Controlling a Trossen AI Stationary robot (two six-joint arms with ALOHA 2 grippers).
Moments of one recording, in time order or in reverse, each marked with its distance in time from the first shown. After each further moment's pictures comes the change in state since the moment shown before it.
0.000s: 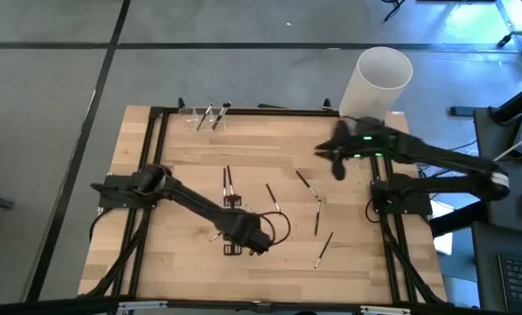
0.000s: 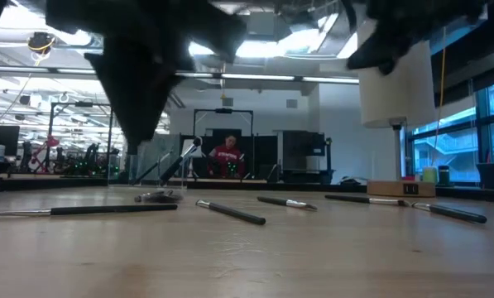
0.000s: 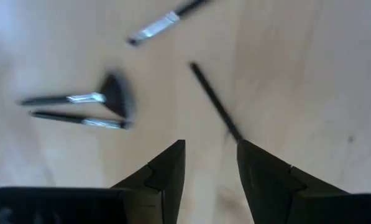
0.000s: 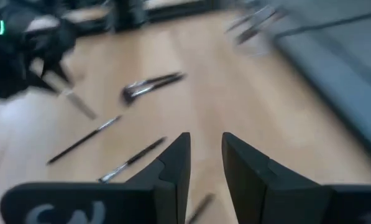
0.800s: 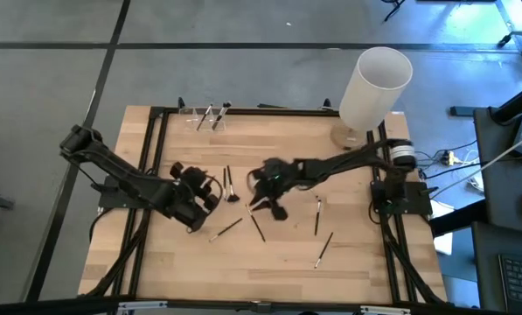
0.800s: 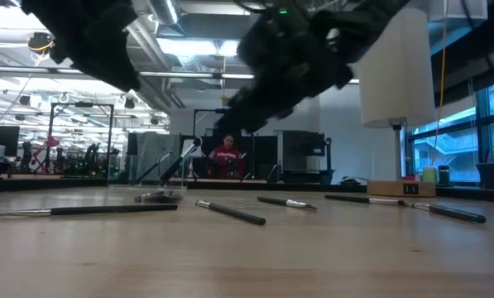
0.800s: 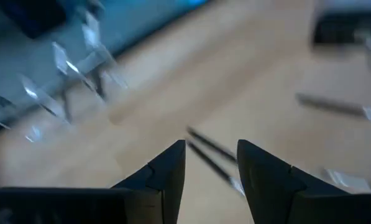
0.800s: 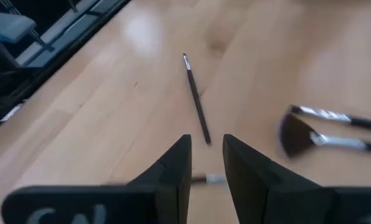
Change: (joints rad) left arm -0.076 -0.805 -0.871 0.430 -0.777 -0.725; right arm 0.334 1.004 0.376 0.523 -0.283 -0.187
